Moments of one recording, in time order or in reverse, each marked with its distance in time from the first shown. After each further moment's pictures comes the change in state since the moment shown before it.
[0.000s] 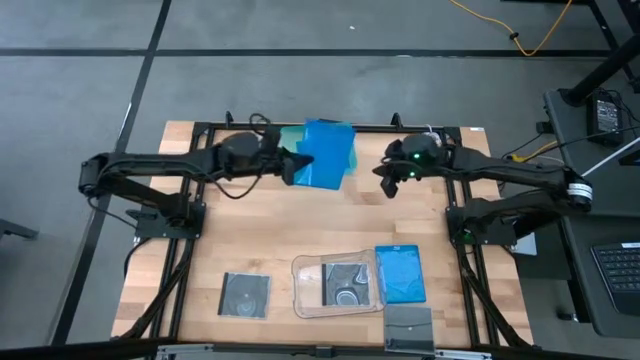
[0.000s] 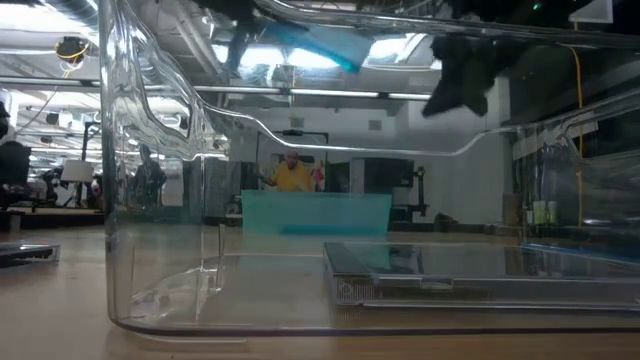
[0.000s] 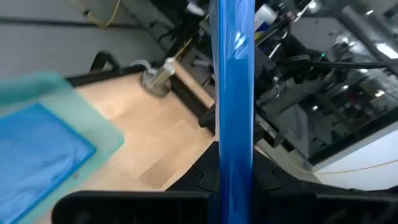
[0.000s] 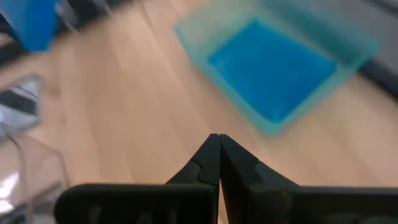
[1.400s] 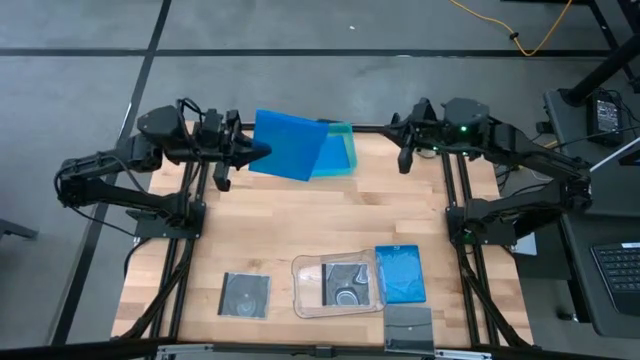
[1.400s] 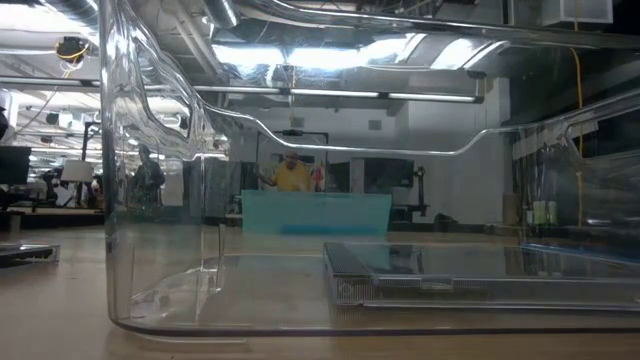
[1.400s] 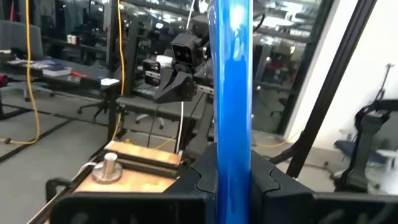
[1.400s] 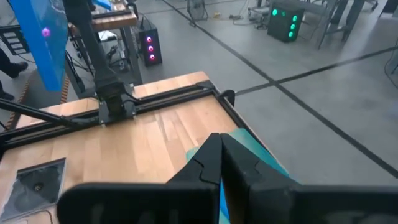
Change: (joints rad) left arm -0.001 -0.286 0.225 -0.259 0.266 0.510; right arm 0.096 0.022 0.536 -0.148 0.163 -0.182
